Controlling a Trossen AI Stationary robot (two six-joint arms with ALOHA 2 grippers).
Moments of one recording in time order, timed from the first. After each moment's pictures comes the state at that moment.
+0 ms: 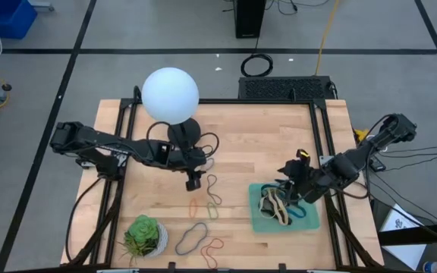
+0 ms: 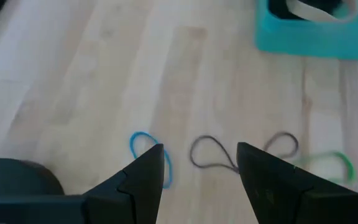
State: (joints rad) left arm -0.10 1.46 1.06 -0.48 -0.19 -0.22; right arm 0.57 1.08 0.94 -0.90 0.58 0.77
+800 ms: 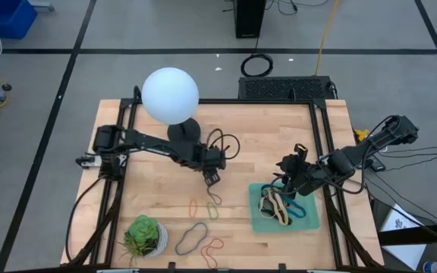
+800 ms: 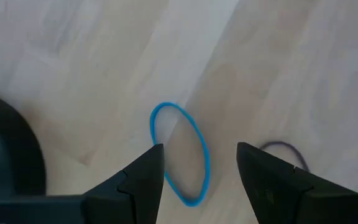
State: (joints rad) left arm -0.01 1.90 1.30 -0.67 -0.23 -0.45; right arm 0.49 1.08 0.94 -0.90 0.58 0.66
